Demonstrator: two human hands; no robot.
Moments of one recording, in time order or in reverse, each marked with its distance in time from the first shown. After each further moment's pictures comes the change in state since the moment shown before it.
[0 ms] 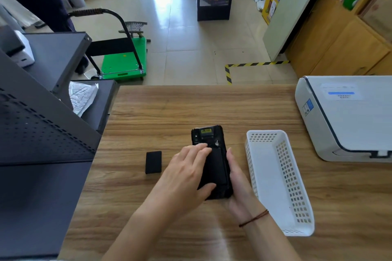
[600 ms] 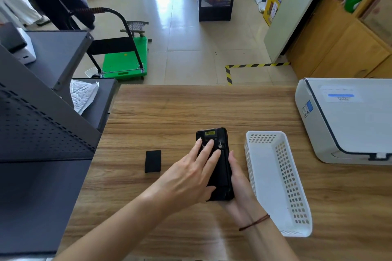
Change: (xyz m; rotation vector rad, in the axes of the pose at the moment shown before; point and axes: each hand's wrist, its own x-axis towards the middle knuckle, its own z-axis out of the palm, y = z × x) left_hand 0.011 -0.011 0.012 0.459 0.040 0.299; right_hand -0.006 0.005 -0.003 0.049 0.011 -0.047
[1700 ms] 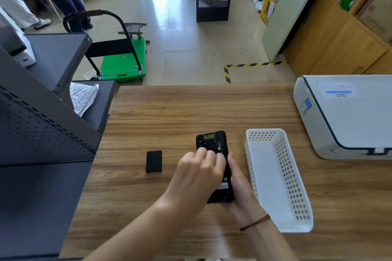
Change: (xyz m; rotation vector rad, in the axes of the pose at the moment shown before) left_hand 0.003 0.023 -0.029 -0.010 0.218 -0.139; right_hand 0.001 0.007 -0.002 0.010 0.026 -0.012
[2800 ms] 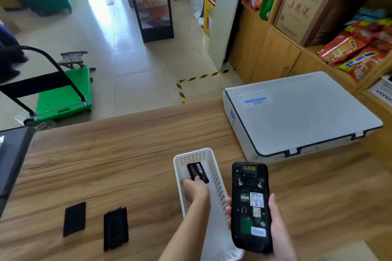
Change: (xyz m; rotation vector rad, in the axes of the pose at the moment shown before) left_hand 0.161 0.163 0.159 -1.270 -0.222 -1.731; right_hand -0.084 -0.108 -0.161 0.338 0.050 -0.273
